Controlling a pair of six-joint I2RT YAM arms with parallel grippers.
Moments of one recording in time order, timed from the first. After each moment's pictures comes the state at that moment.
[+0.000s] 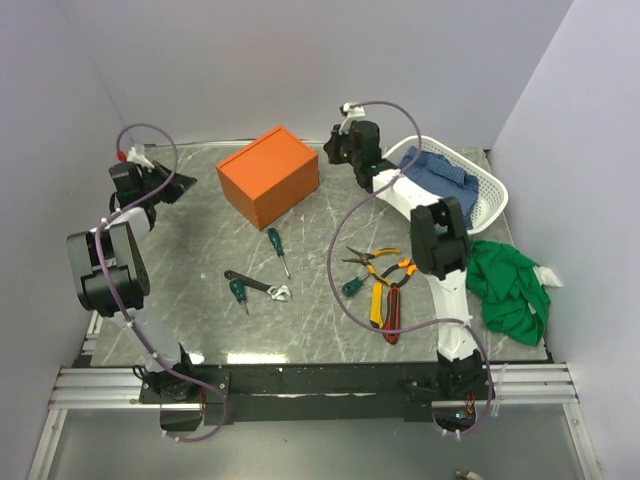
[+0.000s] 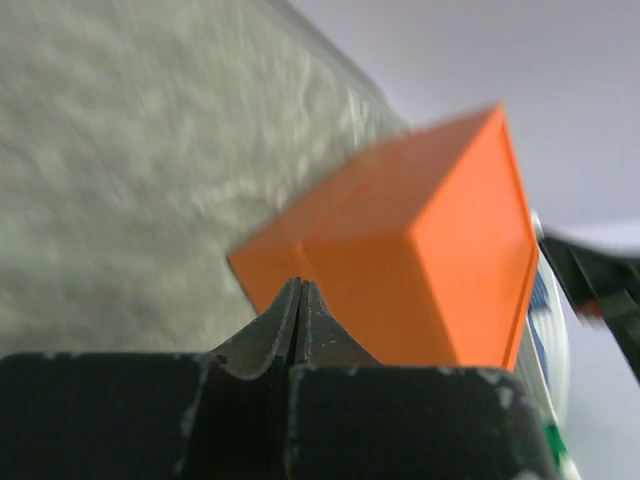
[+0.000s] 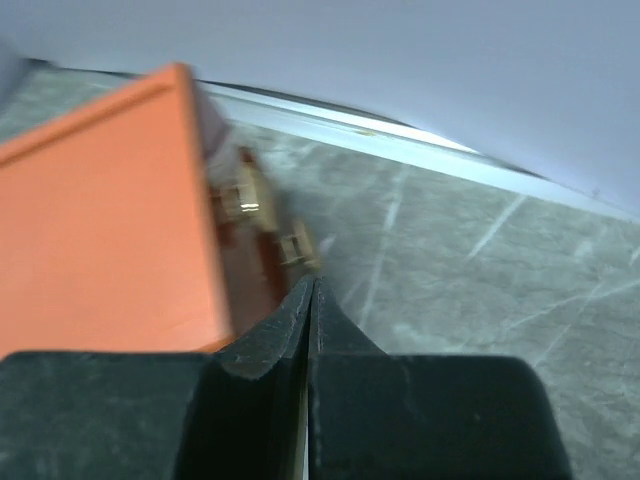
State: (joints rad) left arm 0.30 1.83 1.14 0.34 0.59 -0.71; right arm 0.38 2.26 1.85 0.19 -0.15 0.21
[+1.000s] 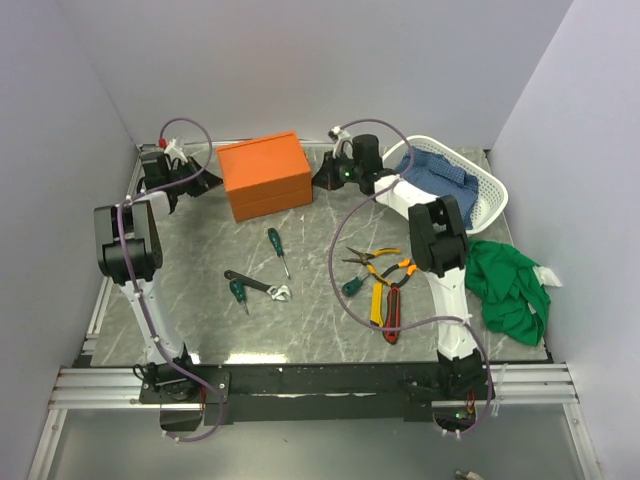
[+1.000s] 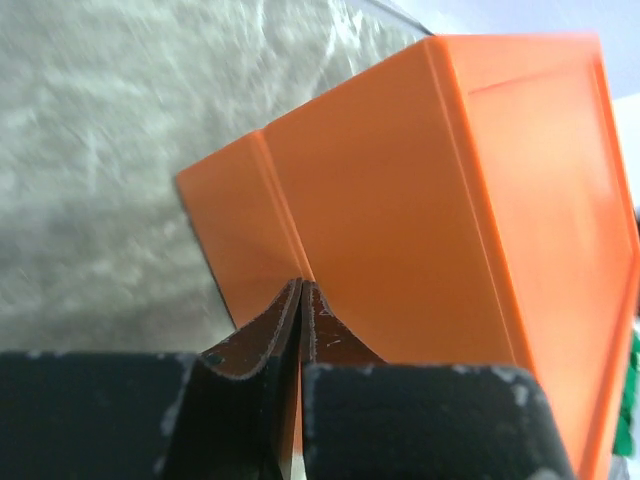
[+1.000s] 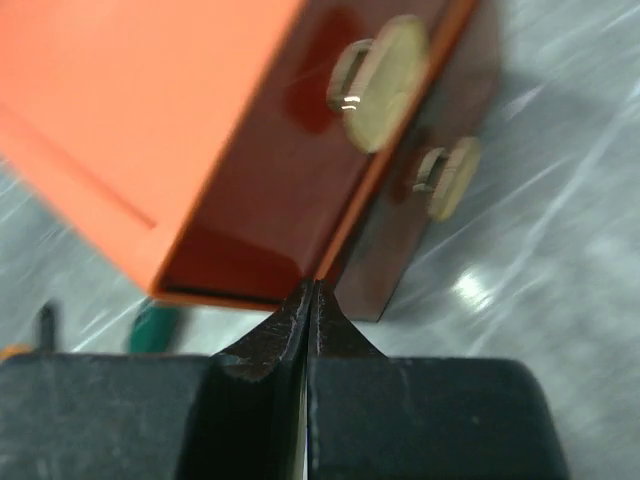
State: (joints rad) left arm 0.18 2.12 1.39 0.26 0.74 -0.50; right arm 0.35 2.35 1.83 0.08 -0.64 0.21
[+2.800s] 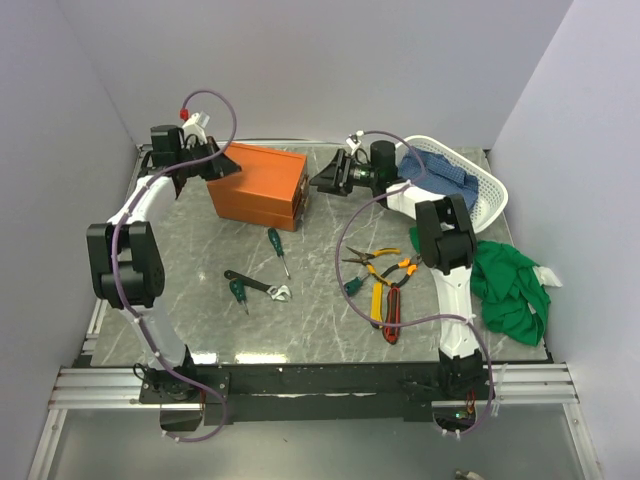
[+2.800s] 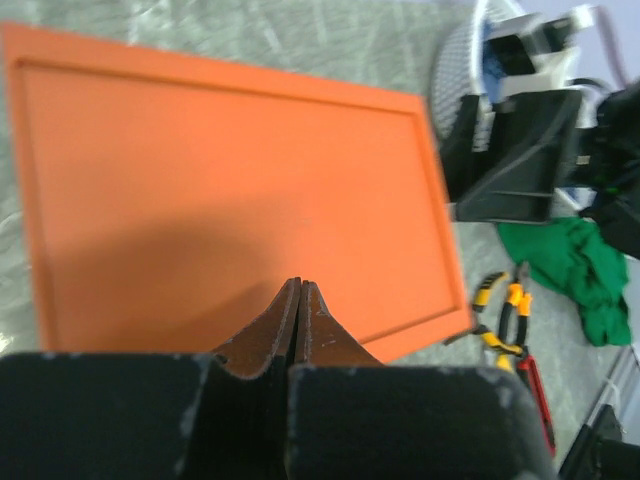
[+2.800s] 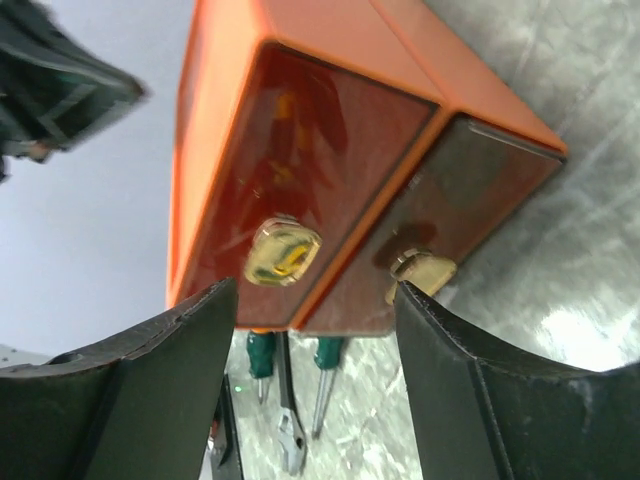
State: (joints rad) left arm 0.04 1.85 1.47 -0.10 0.75 -0.30; right arm 0.28 2.33 1.67 0.34 -0.93 0.83
